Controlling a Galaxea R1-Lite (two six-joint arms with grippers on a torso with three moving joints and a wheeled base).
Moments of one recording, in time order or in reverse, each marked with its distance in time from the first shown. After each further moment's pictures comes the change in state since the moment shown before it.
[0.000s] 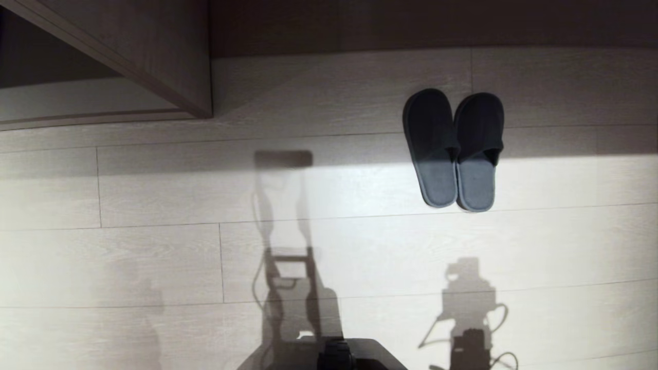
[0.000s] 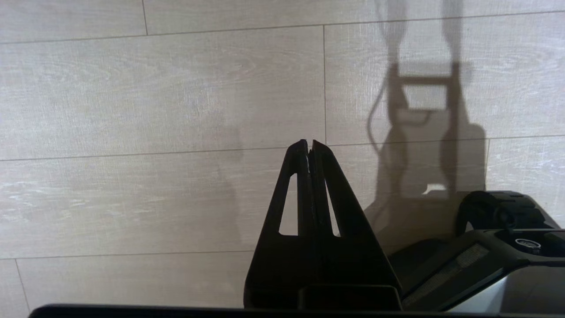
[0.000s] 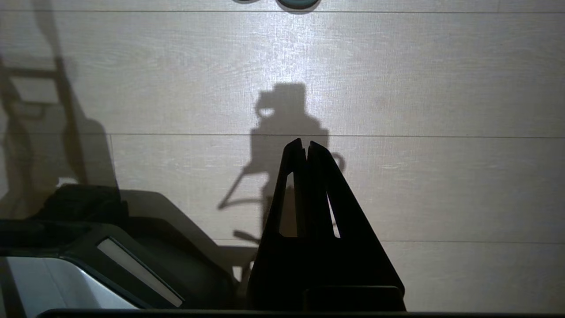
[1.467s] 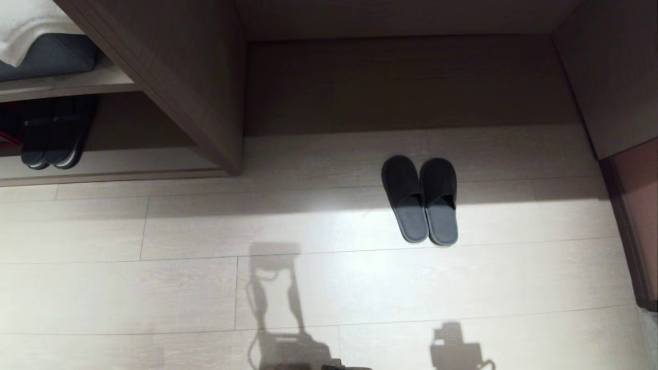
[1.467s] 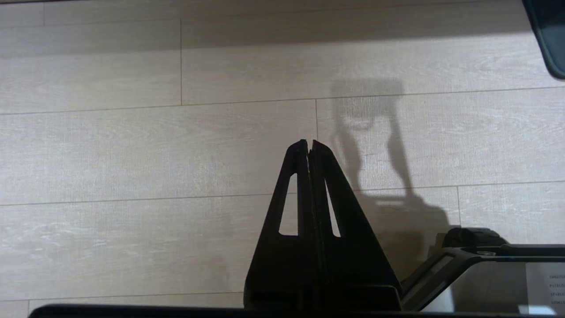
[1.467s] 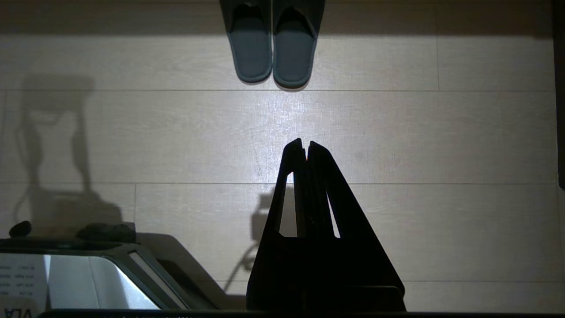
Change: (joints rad) left arm 0.000 0.000 0.000 0.000 0.000 0.000; right arm 0.000 0.002 0.000 0.000 0.000 0.001
